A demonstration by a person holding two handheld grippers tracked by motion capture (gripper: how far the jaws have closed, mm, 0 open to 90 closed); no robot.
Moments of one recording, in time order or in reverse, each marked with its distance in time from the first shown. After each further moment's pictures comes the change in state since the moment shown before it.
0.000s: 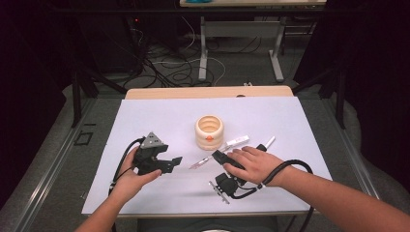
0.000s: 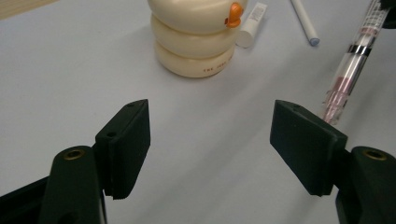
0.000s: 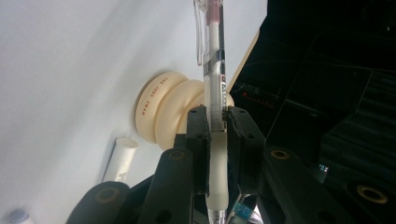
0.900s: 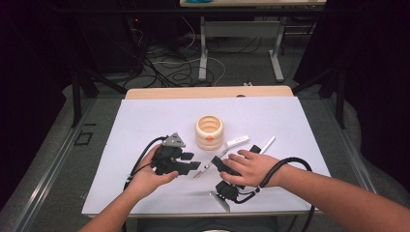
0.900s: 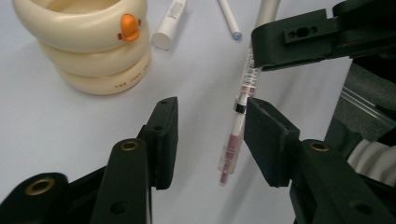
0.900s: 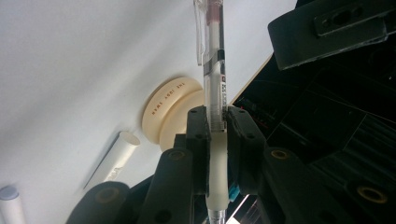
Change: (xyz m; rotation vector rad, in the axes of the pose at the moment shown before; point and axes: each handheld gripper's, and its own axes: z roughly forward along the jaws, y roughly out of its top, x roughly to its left) left arm -0.038 0.031 0.021 0.113 -0.239 0.053; right arm 0.012 0.010 0.005 -0.020 0.030 -0.203
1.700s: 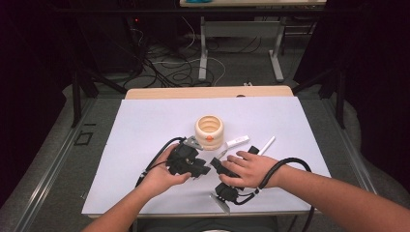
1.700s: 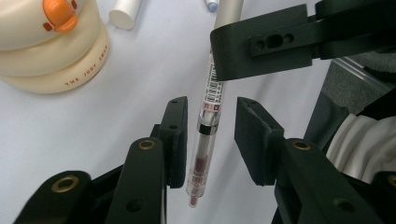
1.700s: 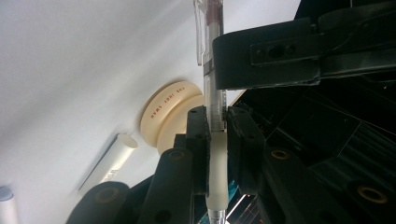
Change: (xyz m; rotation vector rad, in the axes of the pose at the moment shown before) left arm -0.015 0.020 0.029 0.155 -0.019 0.053; right arm 0.001 0.005 -0.001 0.009 0.010 -0.030
